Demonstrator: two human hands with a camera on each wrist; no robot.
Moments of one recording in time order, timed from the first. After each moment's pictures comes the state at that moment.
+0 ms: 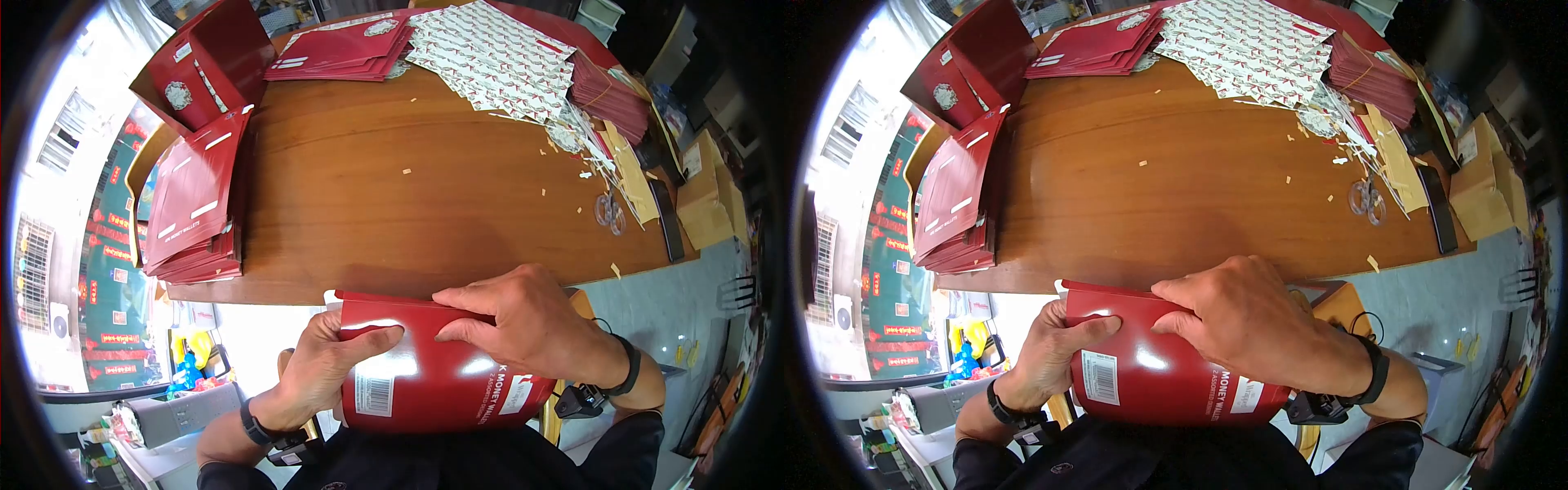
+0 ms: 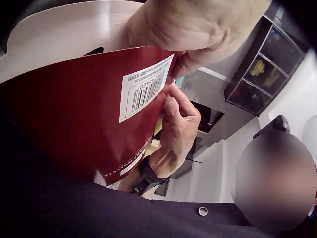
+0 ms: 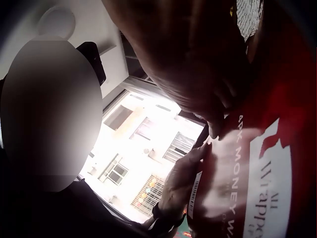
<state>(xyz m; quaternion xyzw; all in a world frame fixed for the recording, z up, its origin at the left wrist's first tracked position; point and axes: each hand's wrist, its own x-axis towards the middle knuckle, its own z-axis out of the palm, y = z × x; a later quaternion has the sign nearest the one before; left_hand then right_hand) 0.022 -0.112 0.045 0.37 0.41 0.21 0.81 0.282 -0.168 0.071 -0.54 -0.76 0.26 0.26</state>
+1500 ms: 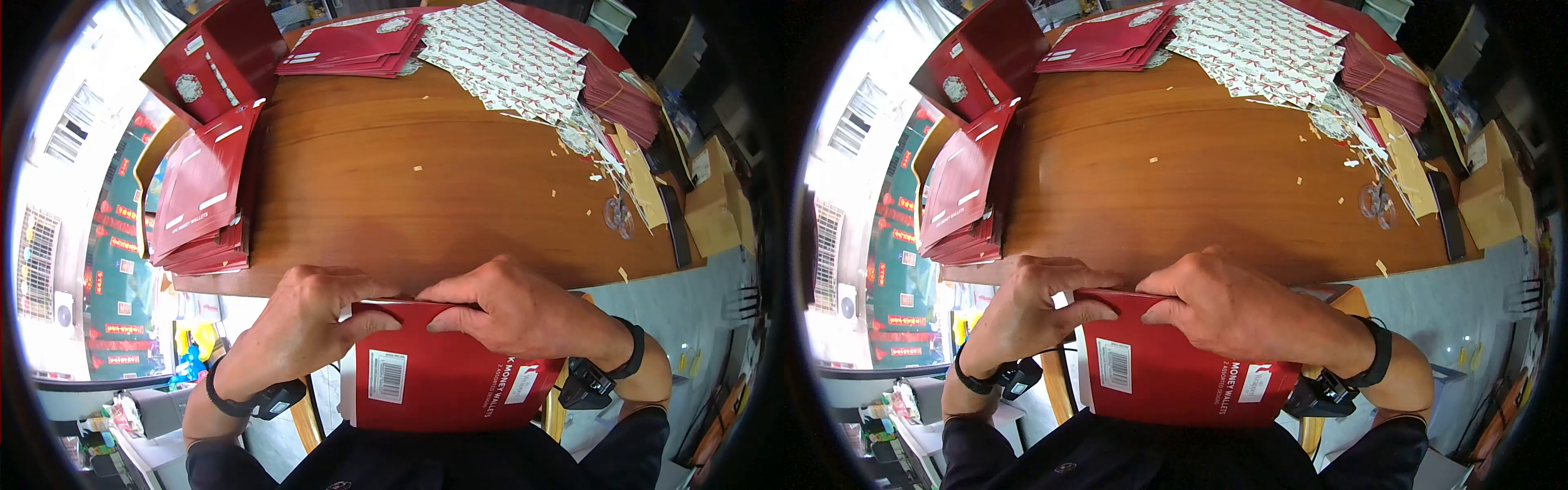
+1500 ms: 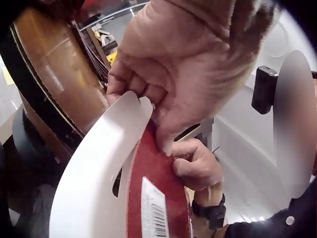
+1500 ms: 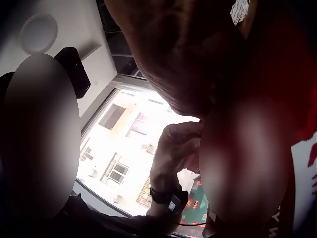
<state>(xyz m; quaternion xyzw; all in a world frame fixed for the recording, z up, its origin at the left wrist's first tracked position) 0.027 -0.063 0.087 0.88 0.28 0.12 0.36 0.277 -0.141 0.079 -0.47 -0.71 0.46 0.25</state>
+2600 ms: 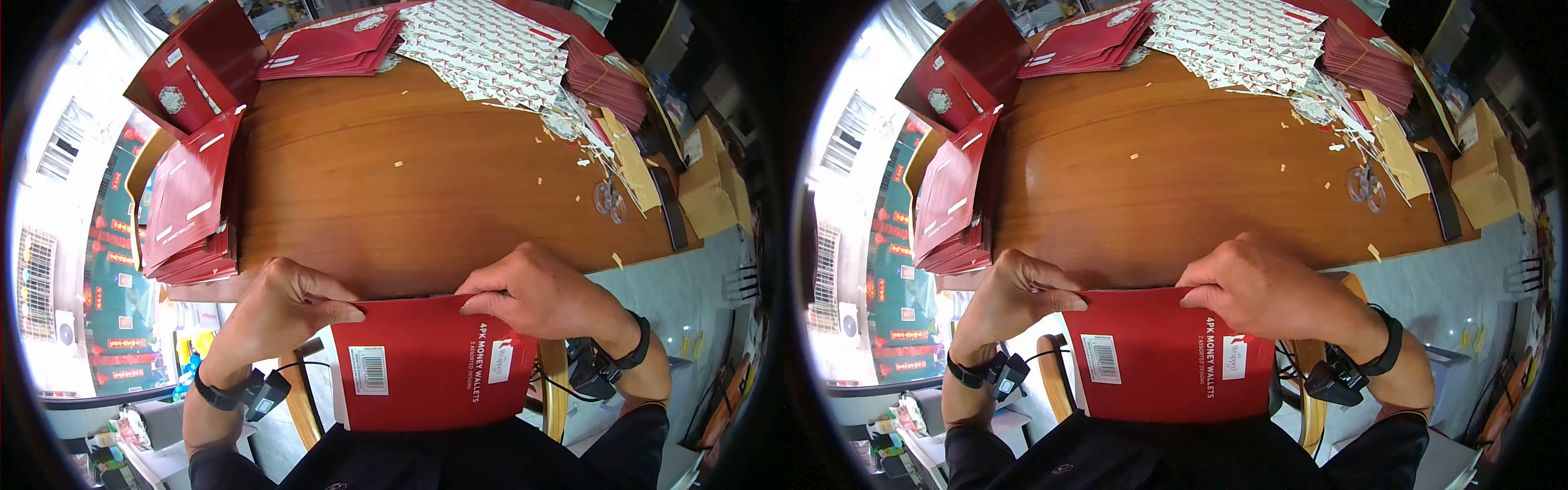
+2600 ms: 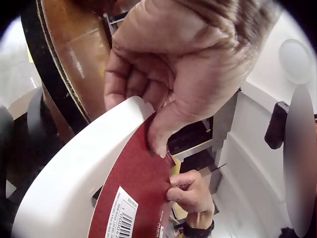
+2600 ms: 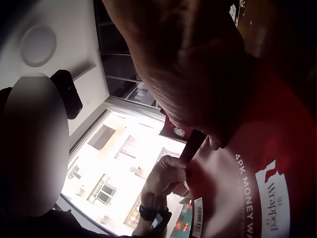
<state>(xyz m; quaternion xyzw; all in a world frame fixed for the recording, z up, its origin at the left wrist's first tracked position) 0.014 -0.048 0.080 0.78 0.40 0.04 0.47 0.311 -0.158 0.068 -0.53 -0.70 0.42 0.22</state>
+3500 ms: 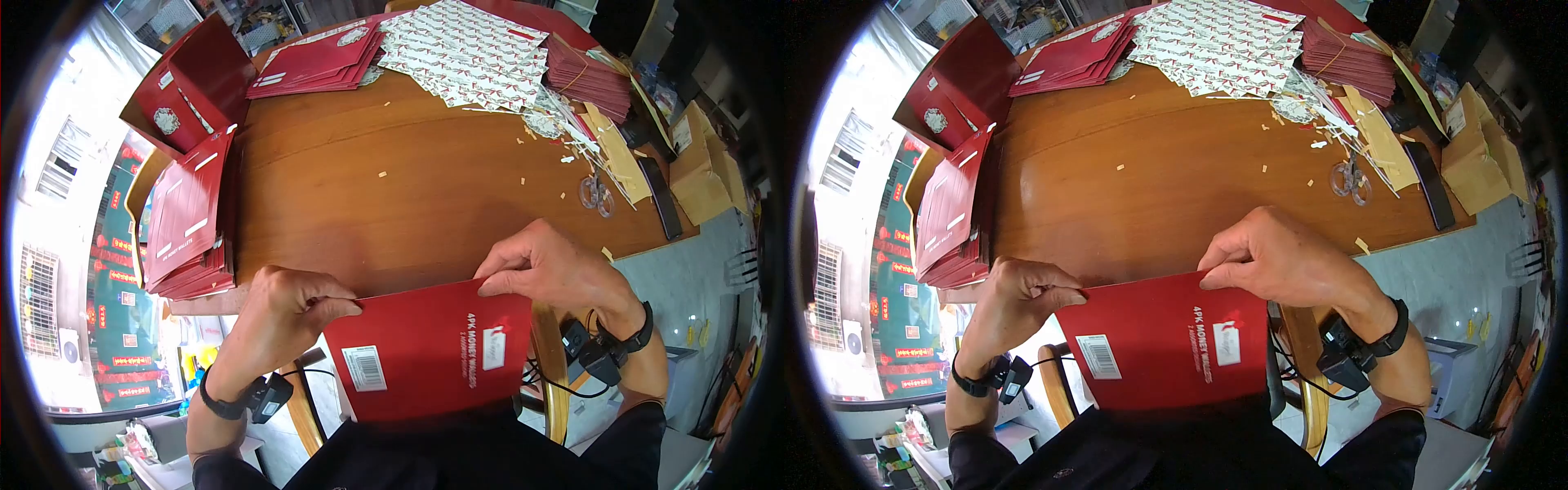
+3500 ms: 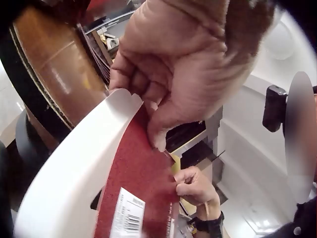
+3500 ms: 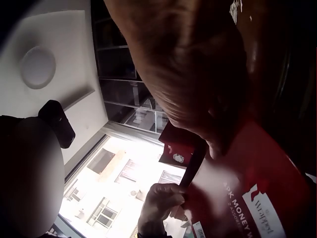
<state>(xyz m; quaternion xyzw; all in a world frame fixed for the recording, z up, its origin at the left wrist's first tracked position) 0.027 -0.057 0.086 0.87 0.34 0.09 0.34 0.346 -0.163 0.071 -0.61 -0.60 0.48 0.21</state>
